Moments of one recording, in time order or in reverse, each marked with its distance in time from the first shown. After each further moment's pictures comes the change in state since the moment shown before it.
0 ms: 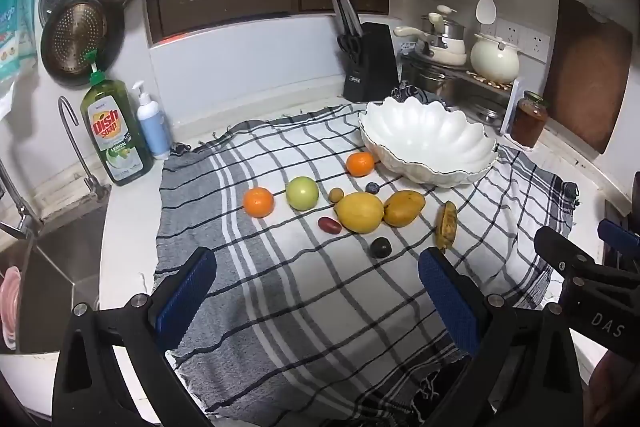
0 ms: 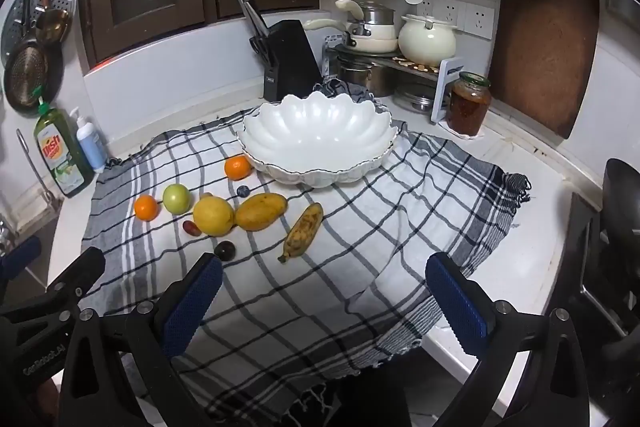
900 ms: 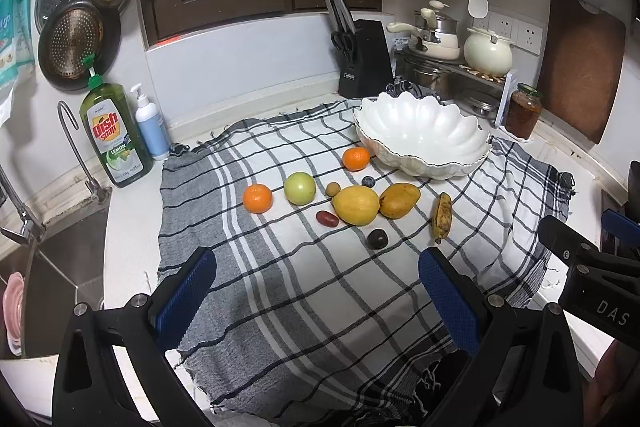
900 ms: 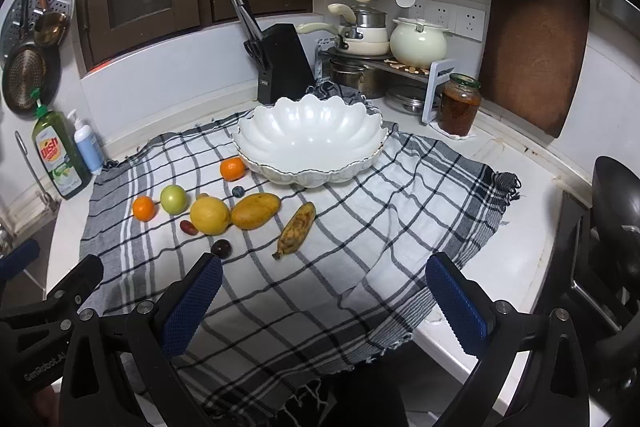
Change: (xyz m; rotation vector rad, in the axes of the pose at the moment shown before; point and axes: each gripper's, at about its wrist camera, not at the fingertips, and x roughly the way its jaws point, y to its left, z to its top) left arm -0.012 -0.007 -0.008 0.027 0.004 0.007; right arm -0.015 -0.005 -0.001 0.018 -0.004 -0.008
